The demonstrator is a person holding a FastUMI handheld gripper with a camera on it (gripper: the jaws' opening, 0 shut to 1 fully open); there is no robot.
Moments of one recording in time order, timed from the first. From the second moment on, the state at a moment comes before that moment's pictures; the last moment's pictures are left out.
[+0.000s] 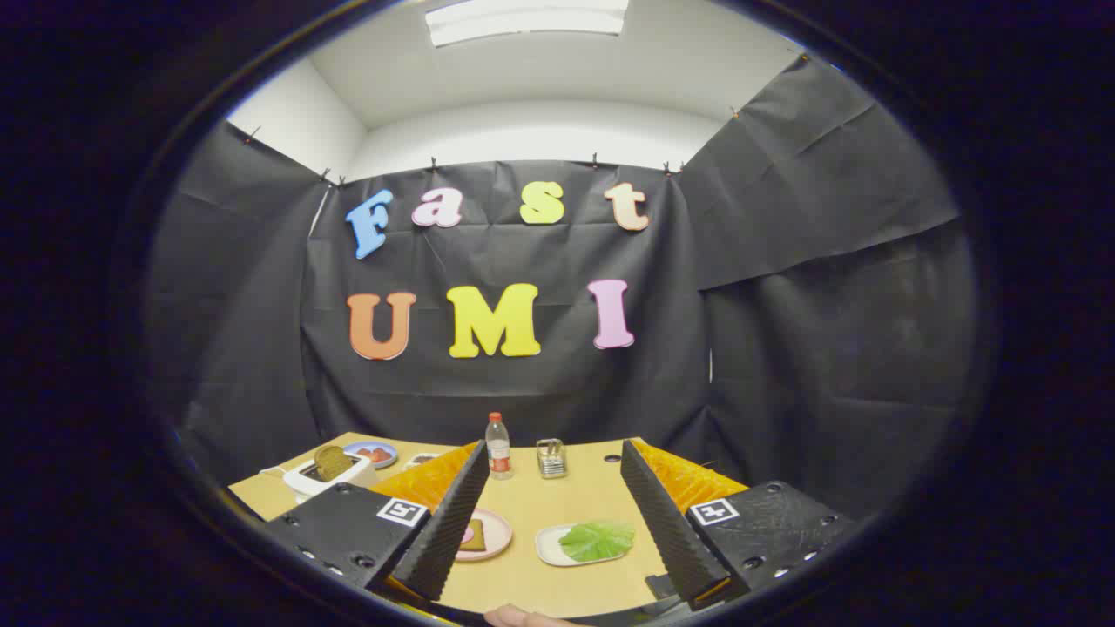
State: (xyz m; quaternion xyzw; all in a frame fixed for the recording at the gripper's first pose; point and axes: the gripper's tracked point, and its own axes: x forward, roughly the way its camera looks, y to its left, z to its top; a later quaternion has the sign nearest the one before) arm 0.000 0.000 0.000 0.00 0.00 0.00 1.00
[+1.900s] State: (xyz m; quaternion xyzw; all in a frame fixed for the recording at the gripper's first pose) arm 0.240 -0.160 -0.318 -0.02 0.32 -0.10 0.94
